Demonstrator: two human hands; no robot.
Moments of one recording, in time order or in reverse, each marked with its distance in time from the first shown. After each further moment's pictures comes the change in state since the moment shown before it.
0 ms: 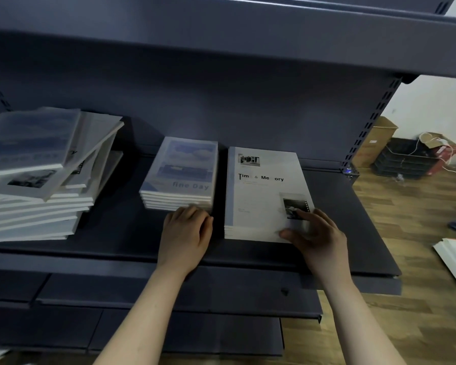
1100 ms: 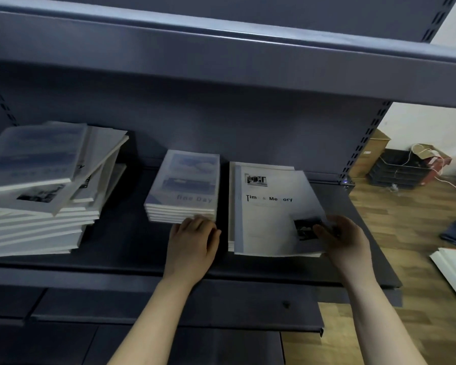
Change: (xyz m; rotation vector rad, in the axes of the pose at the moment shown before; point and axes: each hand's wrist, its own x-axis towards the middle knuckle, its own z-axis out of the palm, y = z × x) left_hand 0.004 0.007 -0.007 0.027 0.015 0.029; right_hand 0.020 -0.001 -0.025 0.166 -0.025 0.325
